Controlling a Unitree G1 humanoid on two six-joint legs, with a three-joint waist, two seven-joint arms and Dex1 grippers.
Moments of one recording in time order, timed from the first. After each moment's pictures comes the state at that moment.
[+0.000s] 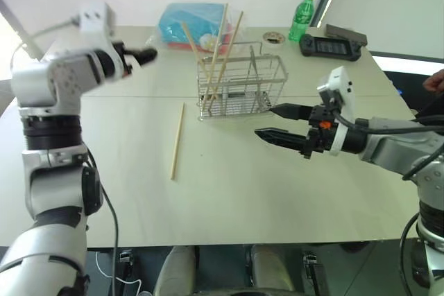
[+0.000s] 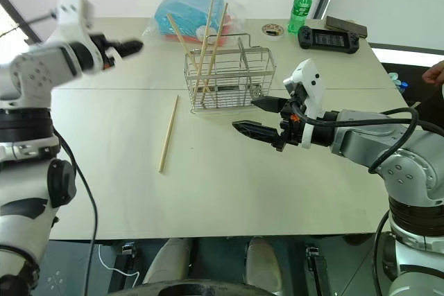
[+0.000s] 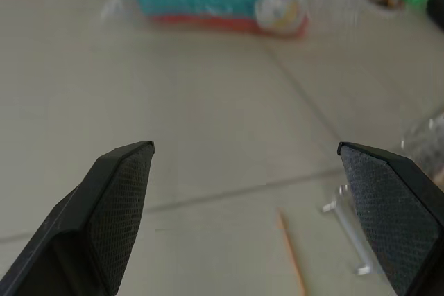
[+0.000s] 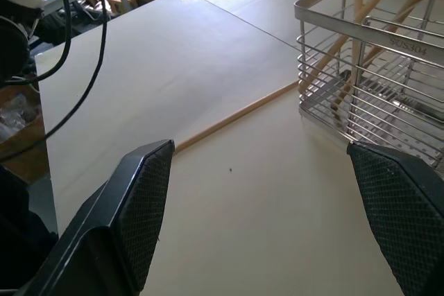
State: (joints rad) left arm -0.97 0.58 0.13 0.20 -0.43 1.22 -0.31; right arm -0.48 -0.80 -0.16 -0.51 1.07 1.07 0.52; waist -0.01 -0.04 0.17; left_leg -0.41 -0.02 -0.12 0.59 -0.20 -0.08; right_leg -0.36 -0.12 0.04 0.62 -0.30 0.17
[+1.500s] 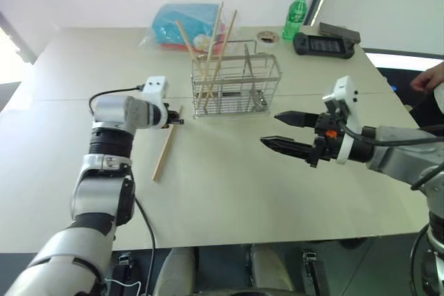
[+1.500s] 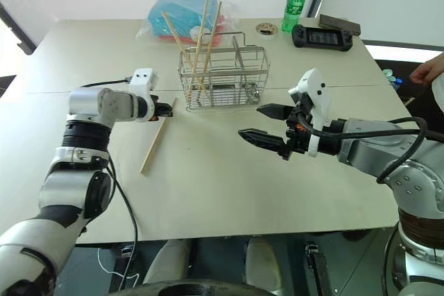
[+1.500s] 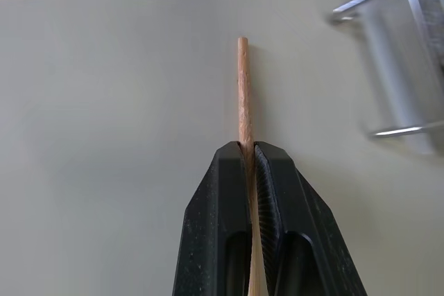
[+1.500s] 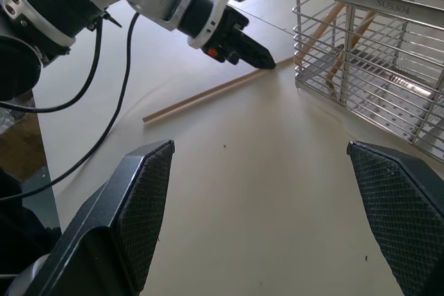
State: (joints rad) left arm -0.96 0.46 0.09 0.55 -0.25 1.15 -0.29; right arm -0.40 -0.84 -0.20 -0.56 1.09 1.06 0.53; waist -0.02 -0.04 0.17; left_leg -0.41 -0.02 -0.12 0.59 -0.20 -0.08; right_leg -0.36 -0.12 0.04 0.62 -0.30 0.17
